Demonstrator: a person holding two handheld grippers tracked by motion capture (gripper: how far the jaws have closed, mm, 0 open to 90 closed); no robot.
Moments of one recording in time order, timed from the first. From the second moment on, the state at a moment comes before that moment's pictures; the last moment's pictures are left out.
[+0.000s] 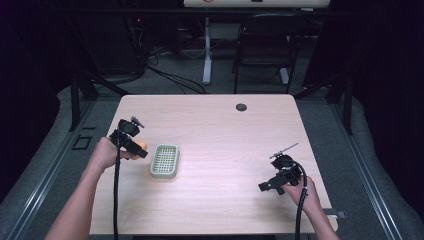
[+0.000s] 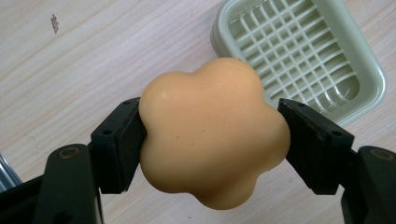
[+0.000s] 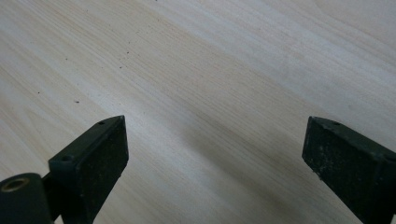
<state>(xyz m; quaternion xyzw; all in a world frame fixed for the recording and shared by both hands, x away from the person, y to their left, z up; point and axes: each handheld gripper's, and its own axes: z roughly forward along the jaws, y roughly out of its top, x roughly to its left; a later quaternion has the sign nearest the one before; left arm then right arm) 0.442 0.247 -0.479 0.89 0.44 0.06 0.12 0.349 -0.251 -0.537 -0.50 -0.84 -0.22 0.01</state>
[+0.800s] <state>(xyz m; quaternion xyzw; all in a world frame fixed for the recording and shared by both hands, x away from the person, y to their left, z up) 0.450 0.207 -0.474 0.90 0.41 0.06 0.13 0.350 -0.252 -0.536 -0.48 -0.85 -0.20 0.02</state>
